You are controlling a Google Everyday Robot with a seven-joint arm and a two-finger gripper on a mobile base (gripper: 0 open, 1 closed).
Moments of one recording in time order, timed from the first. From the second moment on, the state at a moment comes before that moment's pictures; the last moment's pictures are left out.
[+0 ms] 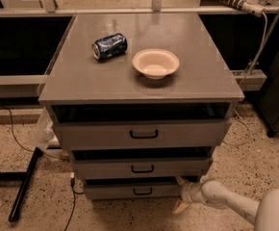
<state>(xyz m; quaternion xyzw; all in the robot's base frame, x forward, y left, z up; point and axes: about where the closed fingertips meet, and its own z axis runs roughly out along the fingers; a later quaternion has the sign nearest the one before) 0.568 -0.195 0.191 -0.65 0.67 0.05 0.35</state>
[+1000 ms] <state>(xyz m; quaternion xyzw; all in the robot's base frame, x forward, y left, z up) 0.583 -0.208 0.158 -0.65 0.68 0.06 0.33</state>
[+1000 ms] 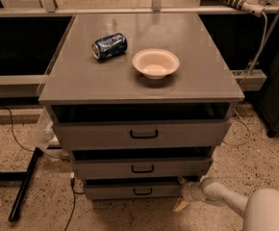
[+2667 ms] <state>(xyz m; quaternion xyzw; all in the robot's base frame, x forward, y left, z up) 0.584 -0.209 0.174 -0.65 0.68 0.06 0.33</state>
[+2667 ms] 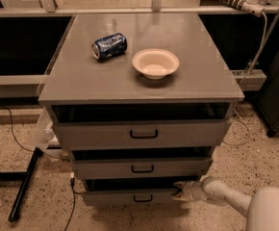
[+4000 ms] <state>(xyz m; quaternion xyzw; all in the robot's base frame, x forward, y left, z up) 0.555 -0.206 0.168 -0.66 0.66 0.08 0.35</state>
